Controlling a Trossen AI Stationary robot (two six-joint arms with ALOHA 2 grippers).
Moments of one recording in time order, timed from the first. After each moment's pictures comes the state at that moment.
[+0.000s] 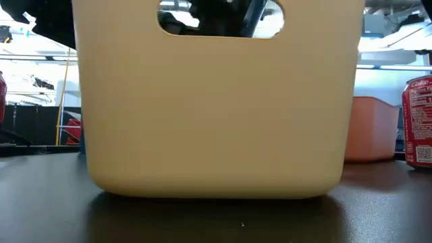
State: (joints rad) left arm -0.63 1.25 0.88 -0.71 -0.90 -0.54; right arm 0.32 2.23 1.84 -0.86 0.12 -0.95
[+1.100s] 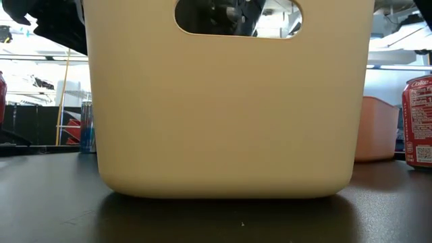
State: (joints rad) left arm -0.63 1.24 0.88 -0.72 -0.90 -0.54; right arm 0.32 2.28 1.86 -0.78 0.16 -0.91
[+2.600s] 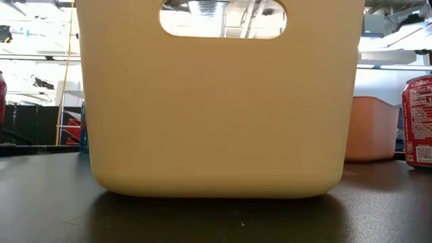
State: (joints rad) left arm -0.76 1.24 0.95 -0.18 -1.10 0.10; right arm 0.16 1.91 1.86 -0.63 -0.32 -0.23
